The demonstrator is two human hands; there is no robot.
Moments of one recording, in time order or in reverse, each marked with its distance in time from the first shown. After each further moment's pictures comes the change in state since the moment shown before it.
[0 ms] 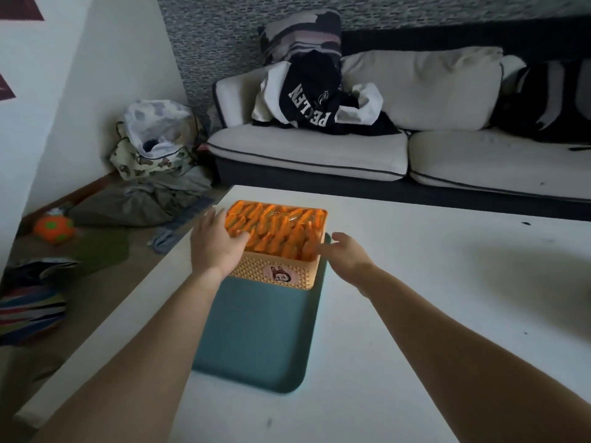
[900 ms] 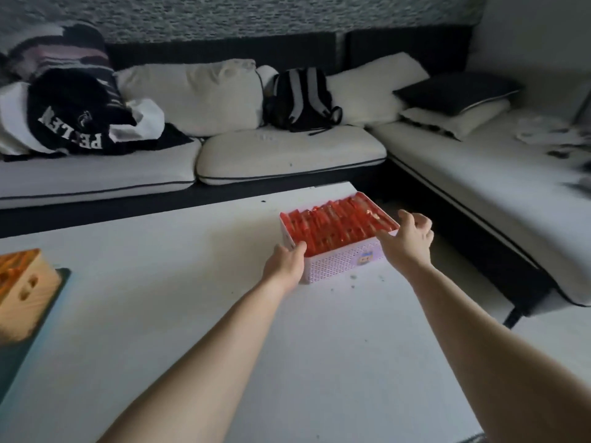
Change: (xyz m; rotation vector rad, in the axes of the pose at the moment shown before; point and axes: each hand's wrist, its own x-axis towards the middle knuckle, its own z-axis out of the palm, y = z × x) left_hand -0.329 0.452 0.238 -0.337 -0.774 0.113; right_hand -0.239 0.302 -0.447 -0.129 0.954 0.300
